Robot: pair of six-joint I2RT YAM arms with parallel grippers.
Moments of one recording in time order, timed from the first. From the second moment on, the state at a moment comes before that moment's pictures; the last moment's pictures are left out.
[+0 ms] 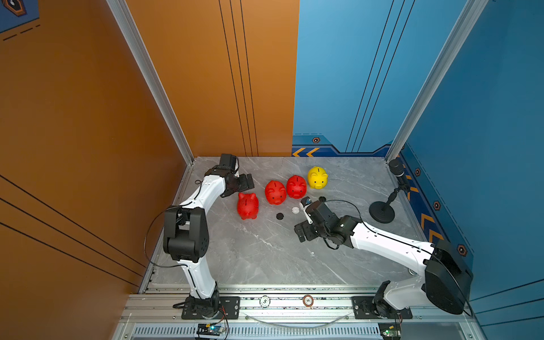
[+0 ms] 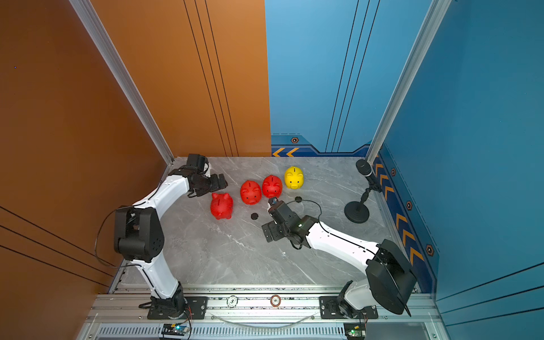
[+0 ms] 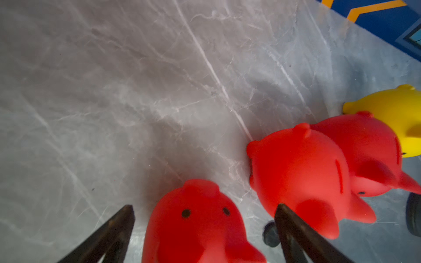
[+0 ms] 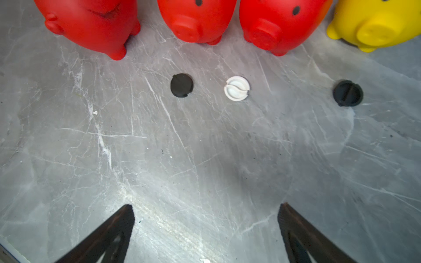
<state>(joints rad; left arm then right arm) -0.11 1.87 1.51 -0.63 0.19 -0.38 0.82 1.41 0.93 -0.43 0.15 0.31</state>
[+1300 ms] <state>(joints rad) -0.39 1.58 1.34 -0.75 0.21 -0.39 0.62 1.17 0.83 -0.50 0.02 0.23</state>
